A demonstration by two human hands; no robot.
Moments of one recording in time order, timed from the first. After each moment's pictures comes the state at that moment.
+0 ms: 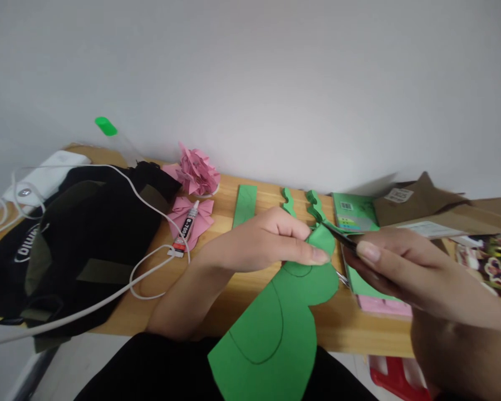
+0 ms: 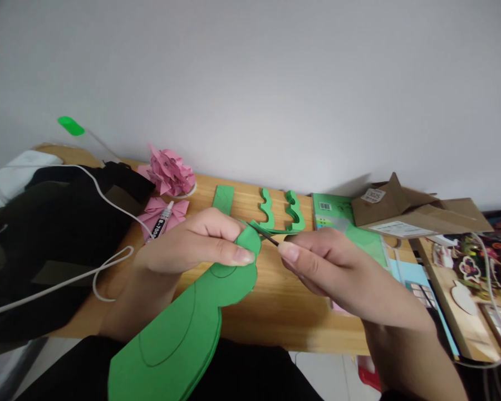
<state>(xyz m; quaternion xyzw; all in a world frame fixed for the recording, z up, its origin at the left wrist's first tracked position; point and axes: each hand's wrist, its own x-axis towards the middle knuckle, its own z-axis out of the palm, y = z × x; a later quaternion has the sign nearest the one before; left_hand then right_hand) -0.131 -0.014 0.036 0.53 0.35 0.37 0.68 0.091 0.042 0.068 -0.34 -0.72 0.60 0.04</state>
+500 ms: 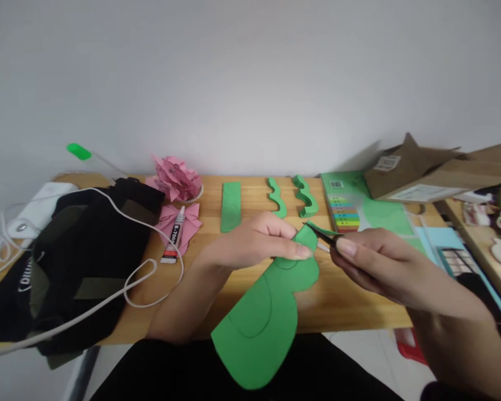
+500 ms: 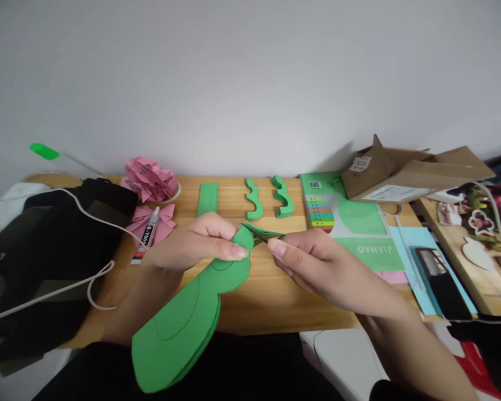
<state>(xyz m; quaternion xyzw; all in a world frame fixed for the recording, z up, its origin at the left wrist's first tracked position) -0.101 -0.004 0.023 0.54 0.38 0.28 0.70 0.125 0.023 0.038 -0.34 -0.68 0.64 0.11</state>
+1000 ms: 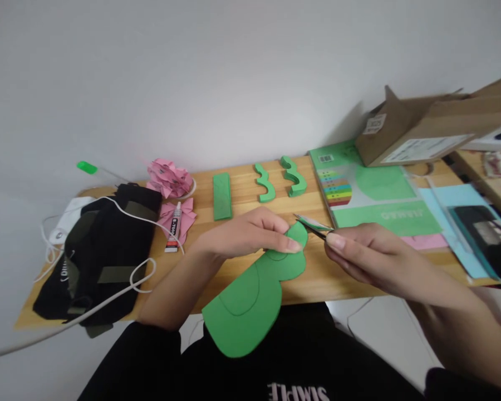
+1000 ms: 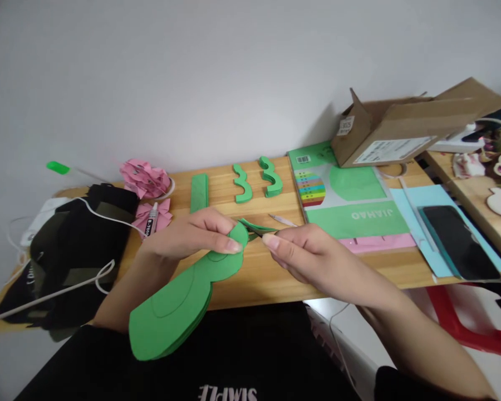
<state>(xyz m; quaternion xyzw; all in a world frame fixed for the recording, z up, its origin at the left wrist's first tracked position) -0.064 -0.012 0.024 0.57 0.39 0.18 0.70 0.164 -0.008 0.016 -0.34 -0.65 0.67 0.15</state>
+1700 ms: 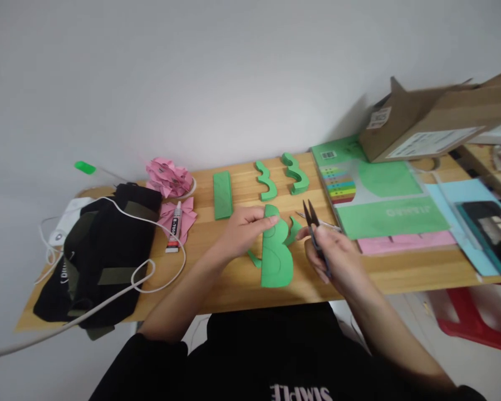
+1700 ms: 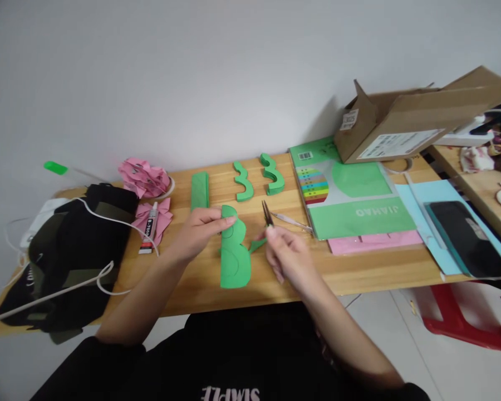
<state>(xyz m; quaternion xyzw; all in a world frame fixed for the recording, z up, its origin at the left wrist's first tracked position) -0.064 -0.022 -0.020 0.53 0.54 0.38 0.53 0.125 -0.030 -0.053 -0.44 -0.45 0.69 0.34</state>
